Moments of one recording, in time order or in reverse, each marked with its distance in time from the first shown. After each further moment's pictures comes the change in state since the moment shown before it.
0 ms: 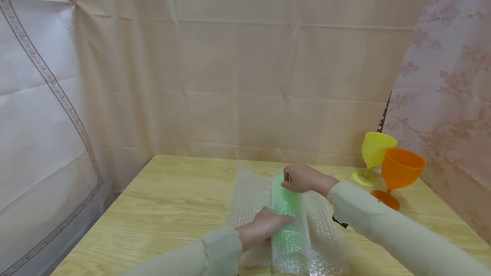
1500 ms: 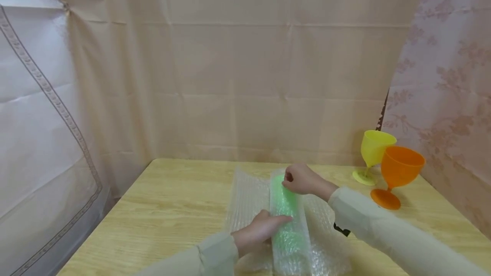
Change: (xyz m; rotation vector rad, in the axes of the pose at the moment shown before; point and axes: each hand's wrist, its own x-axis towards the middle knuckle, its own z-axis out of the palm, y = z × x) left_hand 0.003 -0.006 -0.003 -0.100 -0.047 -0.044; right_hand 0.000 0.012 0.018 0.173 0.167 0.040
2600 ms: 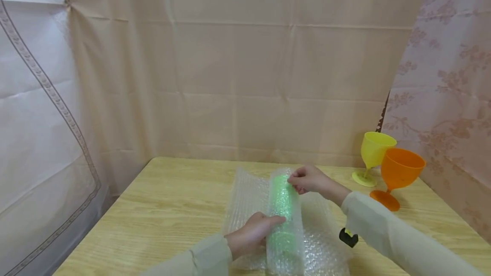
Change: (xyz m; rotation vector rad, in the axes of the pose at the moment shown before) left_hand 0.001 -0.014 -0.007 -0.137 -0.040 0.068; right_hand -0.011 0.018 -0.004 0.563 -0.091 0.340
